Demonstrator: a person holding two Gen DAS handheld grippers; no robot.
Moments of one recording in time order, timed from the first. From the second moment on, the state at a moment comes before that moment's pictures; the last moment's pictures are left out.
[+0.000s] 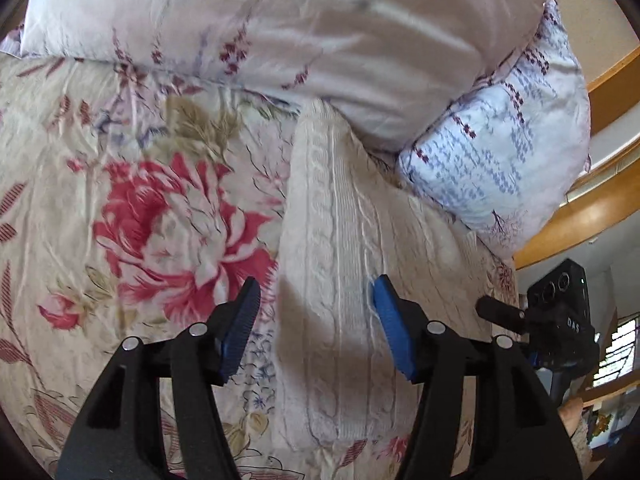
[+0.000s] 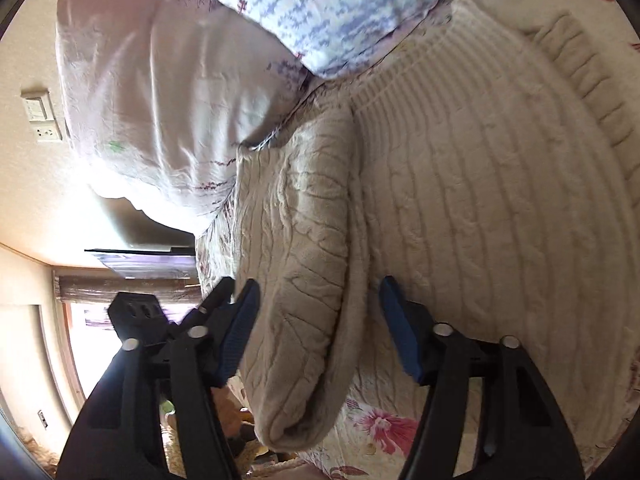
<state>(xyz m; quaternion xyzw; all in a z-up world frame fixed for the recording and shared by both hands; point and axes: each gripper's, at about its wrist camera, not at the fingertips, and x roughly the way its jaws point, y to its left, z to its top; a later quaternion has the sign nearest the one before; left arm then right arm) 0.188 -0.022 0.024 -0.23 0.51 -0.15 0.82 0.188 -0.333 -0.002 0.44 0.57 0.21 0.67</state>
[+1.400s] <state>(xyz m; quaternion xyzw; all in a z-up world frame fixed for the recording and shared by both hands) 0.162 -0.092 0.014 -0.18 0.52 -0.27 0.79 0.156 -0.410 0.025 0.22 0.52 0.01 0.83</state>
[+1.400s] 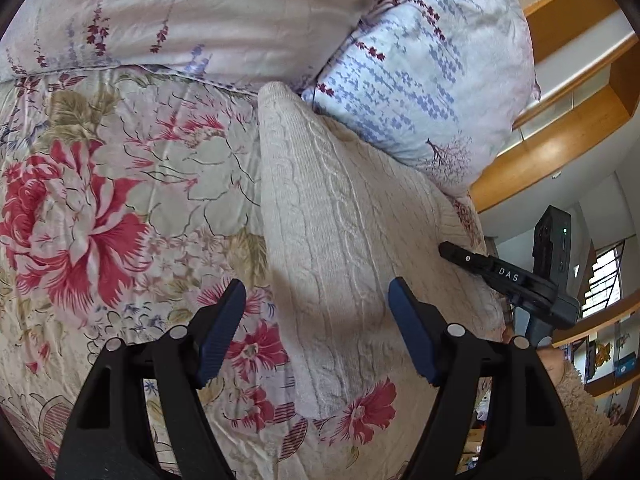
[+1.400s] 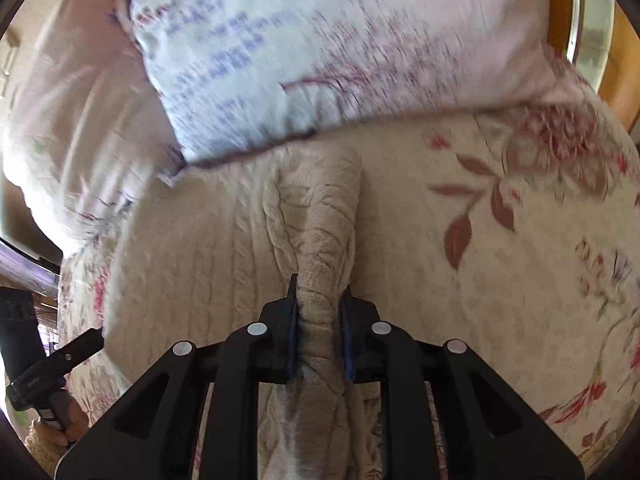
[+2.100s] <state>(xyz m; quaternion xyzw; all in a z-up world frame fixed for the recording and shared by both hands) 0.143 -0.105 -0.001 -0.15 0.55 -0.29 0.77 0.092 -0.428 0.053 0.30 0.46 0.03 0.83</state>
